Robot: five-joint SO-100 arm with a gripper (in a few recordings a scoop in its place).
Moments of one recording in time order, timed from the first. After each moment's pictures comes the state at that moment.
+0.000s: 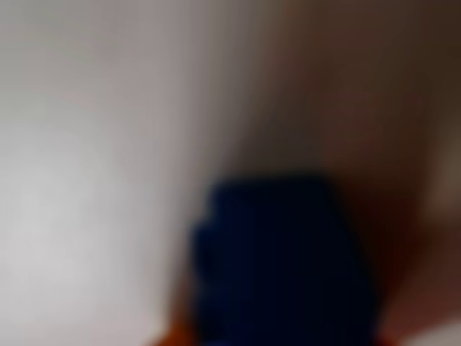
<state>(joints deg) 15.6 20.7 0.2 103.8 101.9</state>
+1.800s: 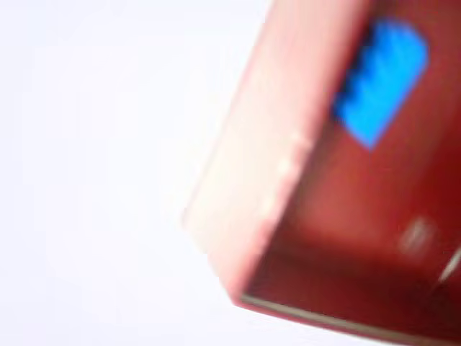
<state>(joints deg) 28.4 123.6 104.2 86.0 25.3</state>
